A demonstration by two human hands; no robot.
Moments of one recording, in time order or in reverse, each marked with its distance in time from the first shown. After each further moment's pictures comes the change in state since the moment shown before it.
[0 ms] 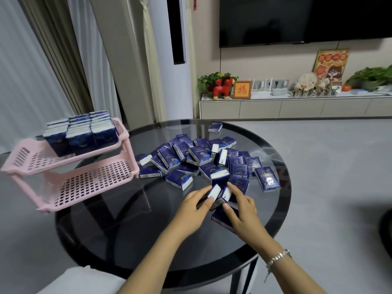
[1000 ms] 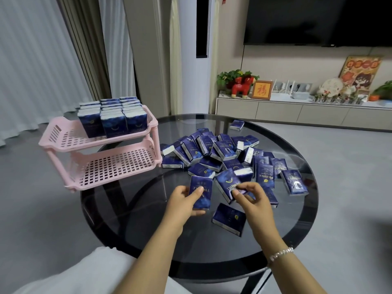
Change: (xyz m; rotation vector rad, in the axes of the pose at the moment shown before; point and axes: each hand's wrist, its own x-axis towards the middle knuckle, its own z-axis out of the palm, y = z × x) left_hand -0.021 -0.026 -0.050 -0.664 0.310 -0.345; right_hand 0.013 -0.049 0.032 0.665 0.189 0.122
